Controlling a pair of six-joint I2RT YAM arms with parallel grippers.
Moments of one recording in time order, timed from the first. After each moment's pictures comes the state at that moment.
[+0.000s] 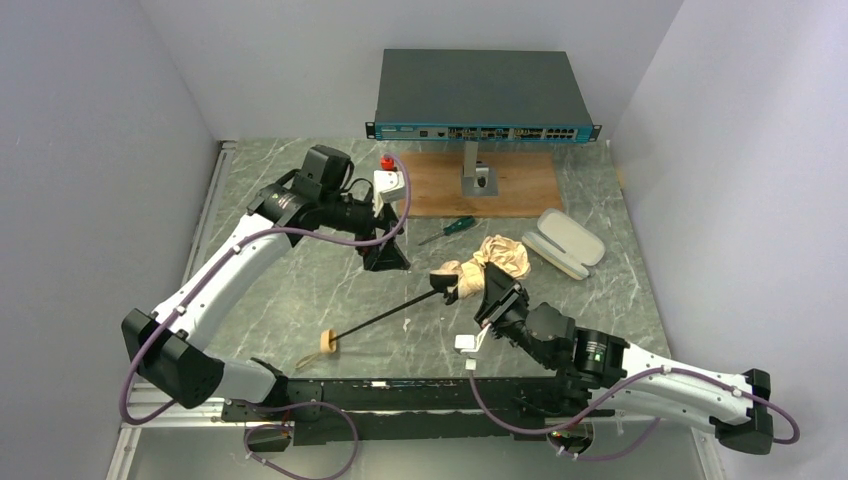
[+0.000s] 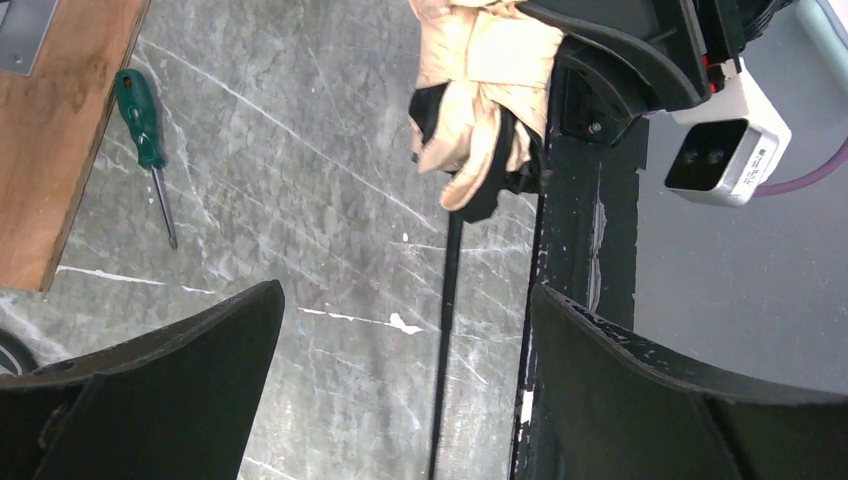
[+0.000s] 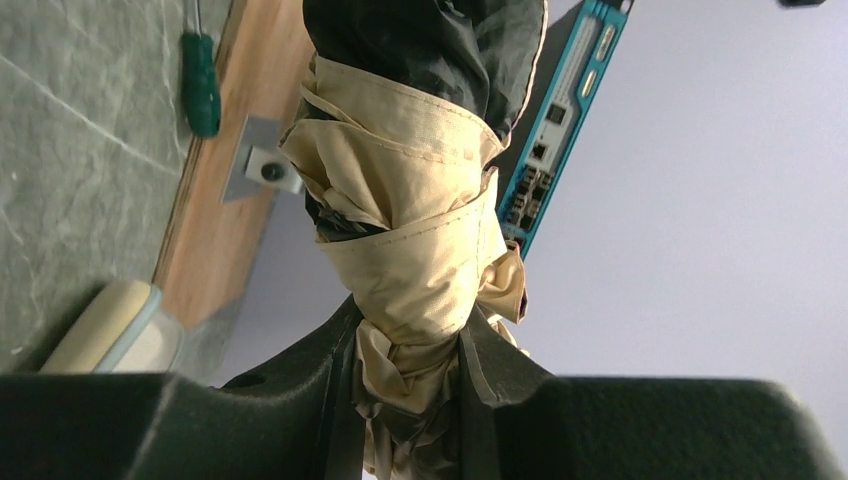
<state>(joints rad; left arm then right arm) -0.53 1.37 1.40 -0.78 0.84 0.36 1.22 0.49 0.41 -0.19 0.54 -1.70</state>
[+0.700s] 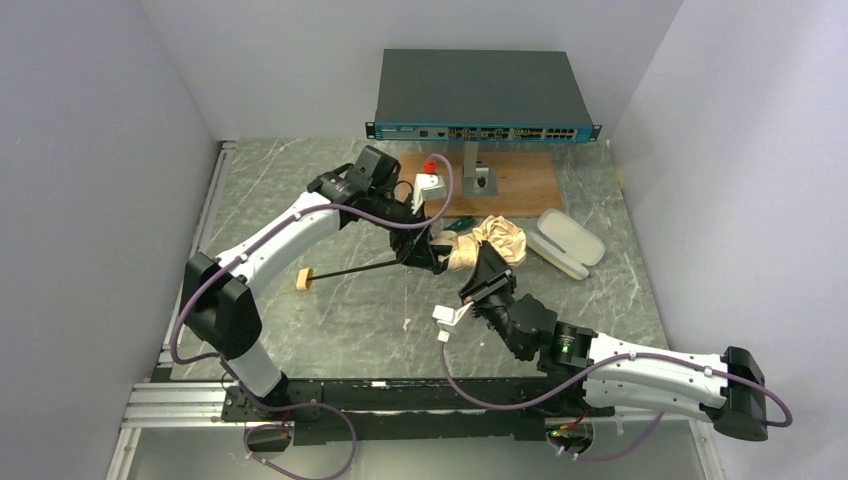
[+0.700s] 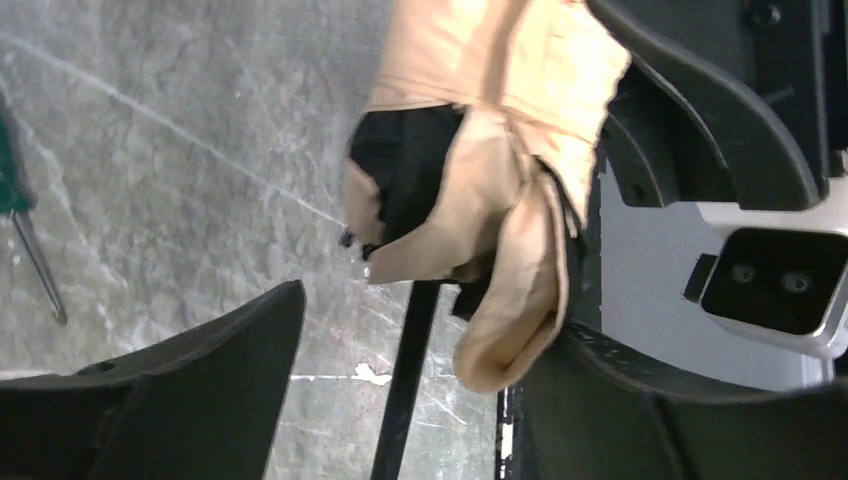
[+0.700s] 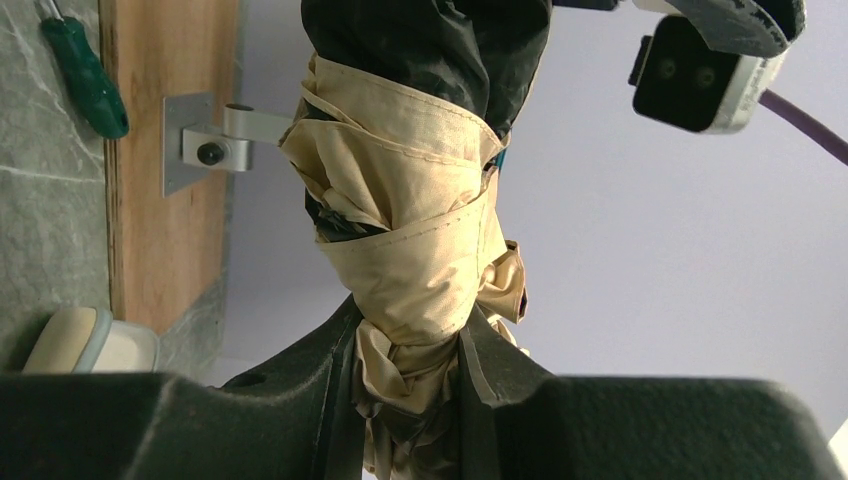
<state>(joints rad) -0.61 1.65 1.50 -0.72 0.90 0.30 1.22 0.73 0.41 0.25 0.72 -1.71</state>
